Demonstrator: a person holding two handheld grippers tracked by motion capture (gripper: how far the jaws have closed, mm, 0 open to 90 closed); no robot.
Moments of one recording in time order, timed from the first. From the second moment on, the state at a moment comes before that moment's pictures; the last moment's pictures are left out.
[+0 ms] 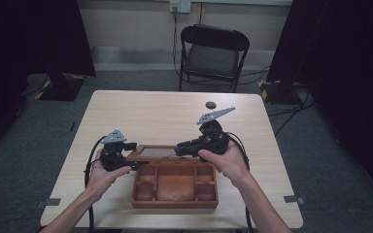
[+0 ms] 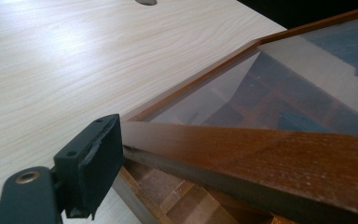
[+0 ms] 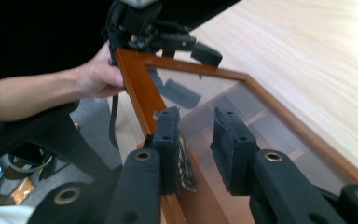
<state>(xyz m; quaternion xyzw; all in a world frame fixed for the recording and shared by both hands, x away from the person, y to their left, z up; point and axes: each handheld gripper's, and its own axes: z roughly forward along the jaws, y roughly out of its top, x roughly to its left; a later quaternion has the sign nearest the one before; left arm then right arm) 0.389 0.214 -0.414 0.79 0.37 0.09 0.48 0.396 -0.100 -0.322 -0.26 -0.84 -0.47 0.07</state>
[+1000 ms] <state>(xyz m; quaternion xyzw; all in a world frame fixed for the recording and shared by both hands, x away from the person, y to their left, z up) 0.394 0.241 -0.426 0.80 0.39 0.10 0.44 0.386 -0.094 -0.335 -0.24 -0.85 -0.46 0.10</state>
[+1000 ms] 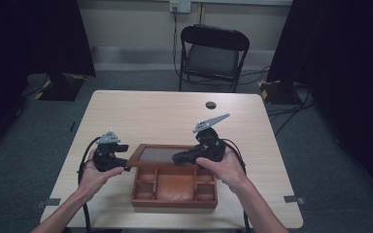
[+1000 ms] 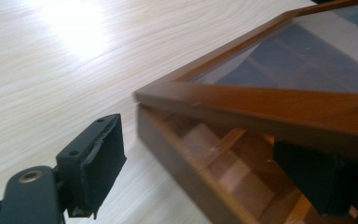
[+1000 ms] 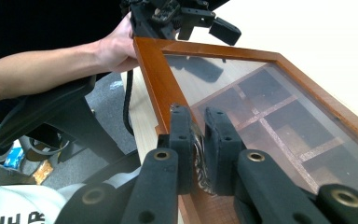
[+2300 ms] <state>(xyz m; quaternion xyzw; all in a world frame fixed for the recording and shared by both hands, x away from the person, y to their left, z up) 0.406 0.266 -0.437 0.79 0.43 0.11 0.43 0.341 -0.085 -0.407 -0.22 -0.88 -0.42 0.08</state>
